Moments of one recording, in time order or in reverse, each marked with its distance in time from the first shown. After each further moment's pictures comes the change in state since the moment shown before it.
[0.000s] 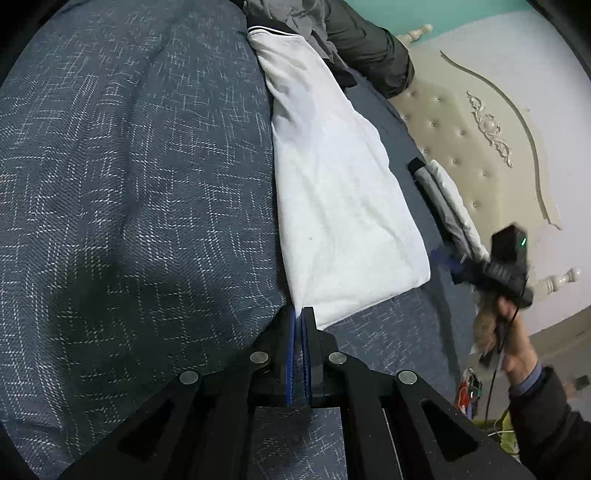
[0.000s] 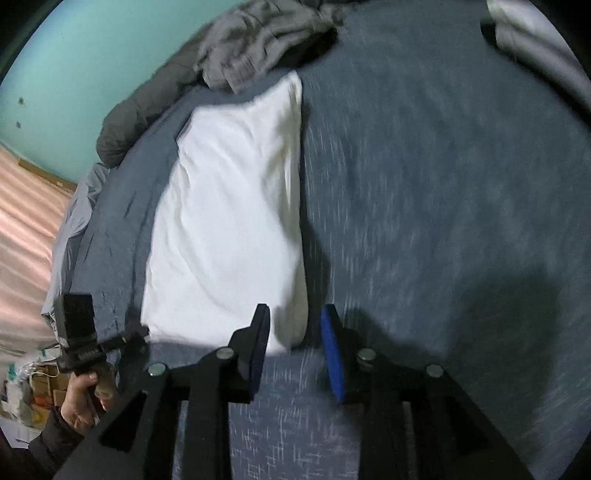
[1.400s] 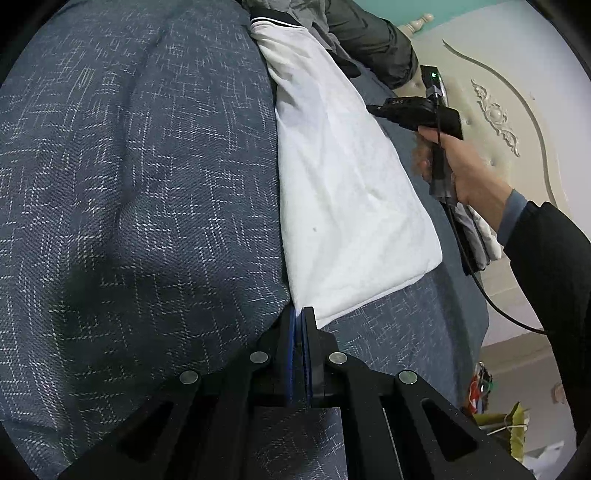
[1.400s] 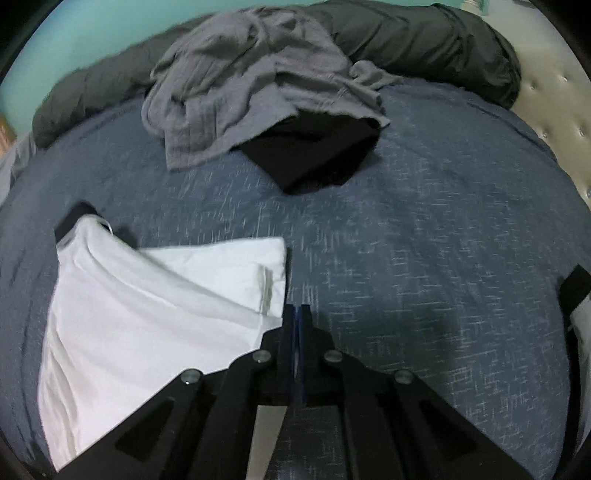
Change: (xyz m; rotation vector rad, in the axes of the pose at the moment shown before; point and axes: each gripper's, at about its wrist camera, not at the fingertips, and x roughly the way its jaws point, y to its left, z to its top) left arm 0.002 -0.006 0.000 0.022 0.022 0.039; right arm 0.134 0.039 0.212 -0.275 -0.067 -0.401
